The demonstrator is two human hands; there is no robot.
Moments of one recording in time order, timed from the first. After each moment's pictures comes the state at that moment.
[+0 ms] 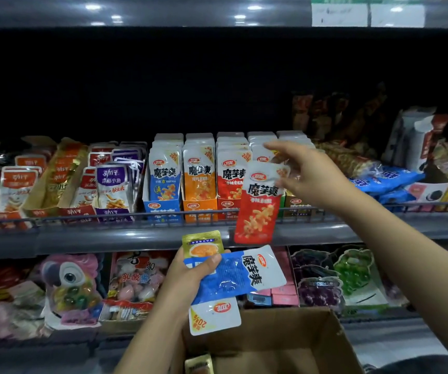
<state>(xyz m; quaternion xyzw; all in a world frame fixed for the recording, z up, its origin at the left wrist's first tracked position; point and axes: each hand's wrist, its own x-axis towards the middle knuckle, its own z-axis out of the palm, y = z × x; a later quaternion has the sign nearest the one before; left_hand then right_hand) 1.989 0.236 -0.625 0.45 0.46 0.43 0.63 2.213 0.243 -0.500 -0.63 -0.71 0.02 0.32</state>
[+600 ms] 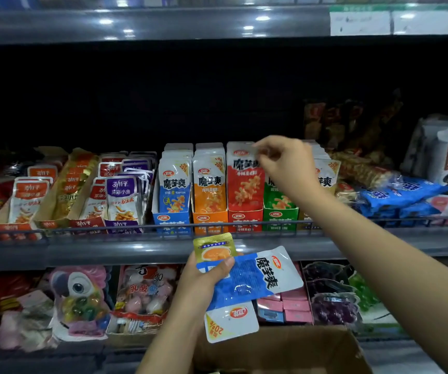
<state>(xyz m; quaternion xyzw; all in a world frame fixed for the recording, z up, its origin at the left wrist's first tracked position) 1.996 0.255 -0.623 0.45 0.46 0.44 0.63 2.177 0.307 -0.497 -0.58 -0.65 -0.06 0.48</state>
